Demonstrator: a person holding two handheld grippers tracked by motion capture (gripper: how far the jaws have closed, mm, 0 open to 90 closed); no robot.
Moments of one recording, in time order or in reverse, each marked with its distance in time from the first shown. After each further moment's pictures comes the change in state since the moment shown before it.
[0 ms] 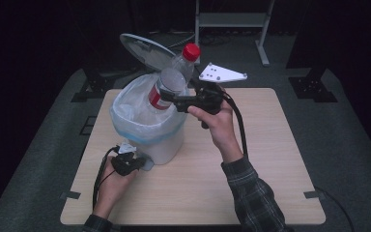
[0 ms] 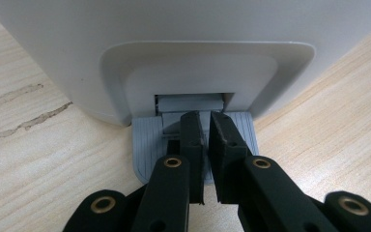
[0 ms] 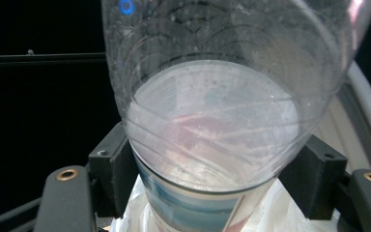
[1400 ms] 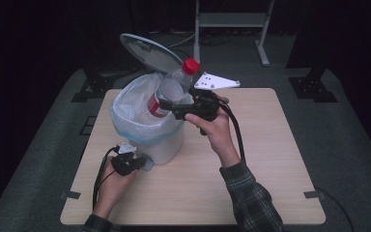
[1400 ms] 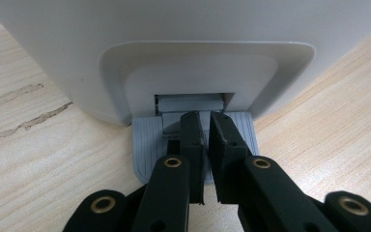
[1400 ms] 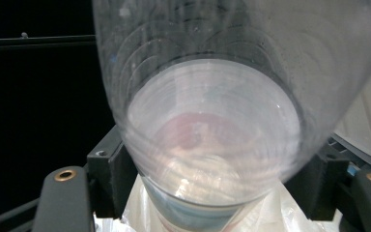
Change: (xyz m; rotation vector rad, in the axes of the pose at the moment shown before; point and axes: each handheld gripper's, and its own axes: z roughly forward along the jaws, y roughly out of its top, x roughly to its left) left arm 0.000 0.000 0.000 0.003 0.002 0.000; right arm -0.002 -0.024 0.007 0.057 0.000 0.016
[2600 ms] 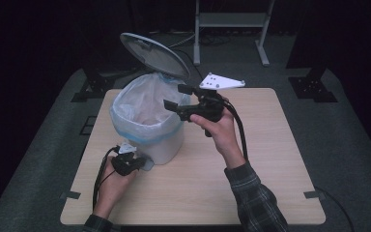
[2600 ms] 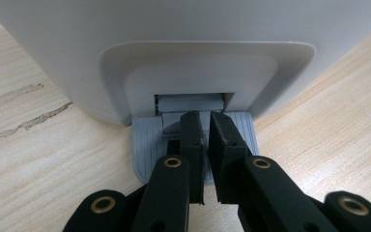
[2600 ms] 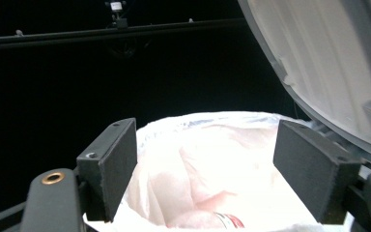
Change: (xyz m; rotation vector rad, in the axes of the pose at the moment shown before) left arm 0.000 0.000 0.000 -0.001 0.002 -0.001; right arm -0.004 -0.002 -0.012 0.033 -0.012 0.044
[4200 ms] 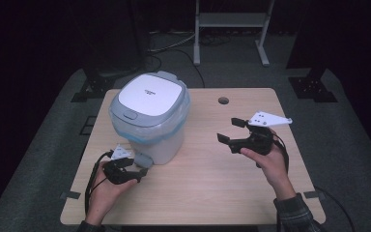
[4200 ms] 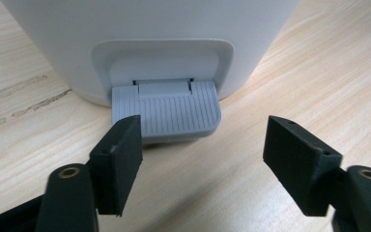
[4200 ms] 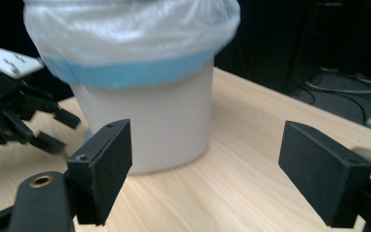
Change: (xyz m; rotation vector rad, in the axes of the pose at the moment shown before) left arm -0.016 -0.005 -0.040 -0.011 -0.013 0.016; right arm -0.033 -0.093 -0.119 0.204 -0.222 0.003
